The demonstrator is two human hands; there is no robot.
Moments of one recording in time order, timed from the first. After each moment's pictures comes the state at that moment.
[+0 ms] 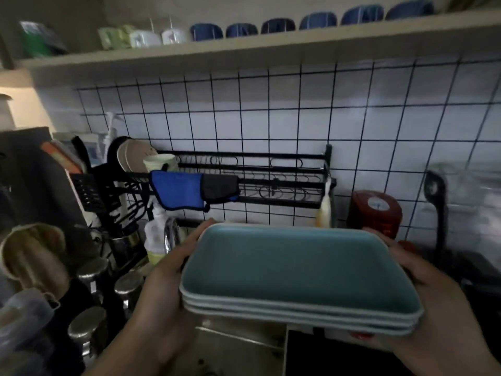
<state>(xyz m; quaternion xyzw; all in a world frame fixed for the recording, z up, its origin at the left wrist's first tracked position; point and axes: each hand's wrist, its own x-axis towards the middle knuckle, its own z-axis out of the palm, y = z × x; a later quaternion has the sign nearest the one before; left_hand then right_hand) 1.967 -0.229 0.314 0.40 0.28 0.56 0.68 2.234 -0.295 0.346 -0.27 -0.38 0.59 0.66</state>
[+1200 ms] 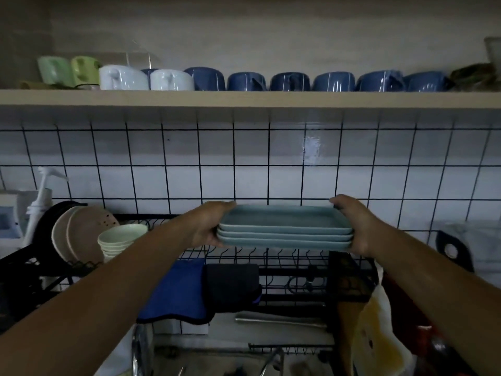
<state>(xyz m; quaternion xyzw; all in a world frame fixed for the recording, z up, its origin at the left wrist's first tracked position) 1.951 0.123 0.439 0.62 0.45 0.33 0.56 2.225 0.032 0.435 -0.58 -0.30 0.48 0.59</state>
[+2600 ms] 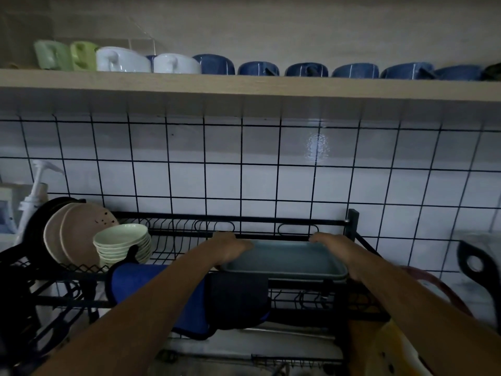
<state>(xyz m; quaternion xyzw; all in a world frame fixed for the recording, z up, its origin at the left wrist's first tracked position) 1.976 0.180 0.372 0.76 0.55 0.16 0.30 2.227 0.104 0.369 -0.71 -0.42 0.37 0.43</state>
